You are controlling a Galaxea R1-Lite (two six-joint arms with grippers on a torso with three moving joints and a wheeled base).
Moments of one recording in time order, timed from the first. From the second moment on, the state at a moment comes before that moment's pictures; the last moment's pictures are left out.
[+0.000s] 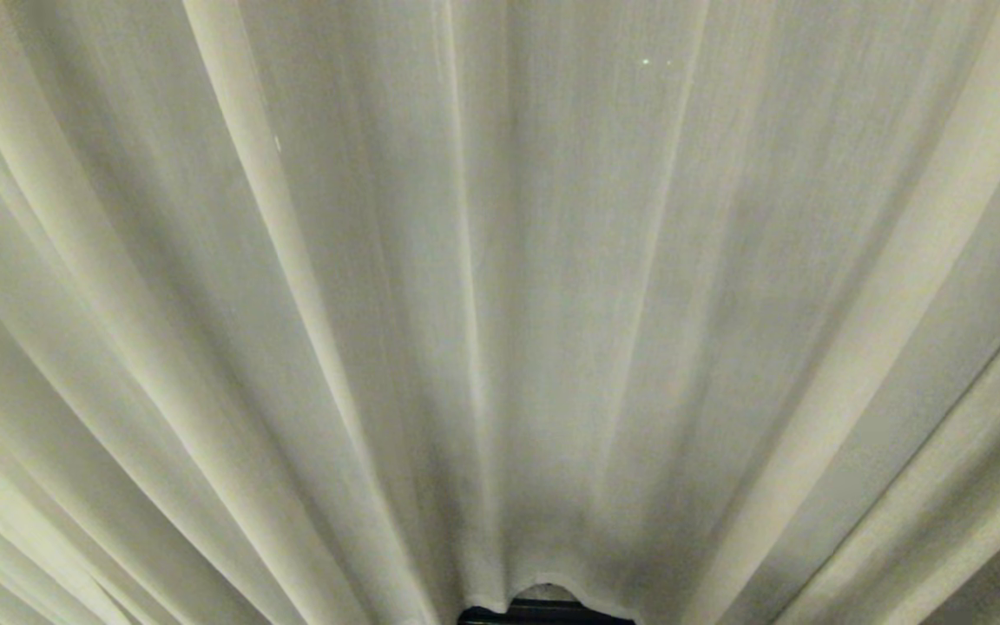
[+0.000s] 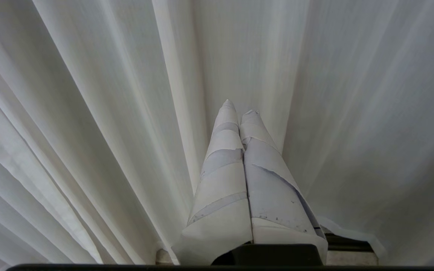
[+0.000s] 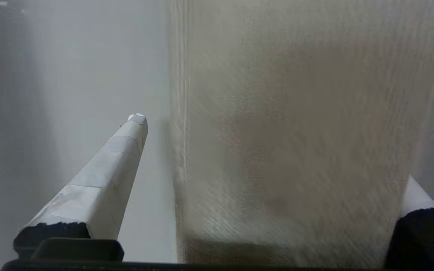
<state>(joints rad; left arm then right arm) 0.00 0.00 0.00 -0.01 0.00 0.04 -0.51 1.45 -1.16 -0.79 0.20 0.14</state>
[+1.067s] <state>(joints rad) 0.00 0.00 0.00 -0.01 0.00 0.04 -0.54 1.64 -1.34 -0.77 0.19 0.13</state>
